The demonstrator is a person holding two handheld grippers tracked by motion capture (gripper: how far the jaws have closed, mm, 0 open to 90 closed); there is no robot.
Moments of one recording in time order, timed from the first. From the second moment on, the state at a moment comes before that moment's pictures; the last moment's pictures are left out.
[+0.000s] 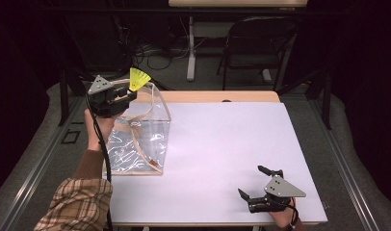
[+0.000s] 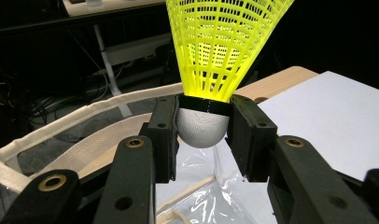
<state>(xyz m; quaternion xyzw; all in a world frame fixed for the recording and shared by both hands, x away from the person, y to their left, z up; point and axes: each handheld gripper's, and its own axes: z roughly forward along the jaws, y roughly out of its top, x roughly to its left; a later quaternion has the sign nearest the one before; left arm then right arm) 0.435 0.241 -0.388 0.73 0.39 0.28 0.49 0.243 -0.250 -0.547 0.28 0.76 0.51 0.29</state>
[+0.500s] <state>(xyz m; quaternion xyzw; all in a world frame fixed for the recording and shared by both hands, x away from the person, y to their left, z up) 0.440 0.247 -0.394 0.72 0.40 0.28 0.49 0.243 -0.250 -0.547 0.28 0.76 0.51 0.29</state>
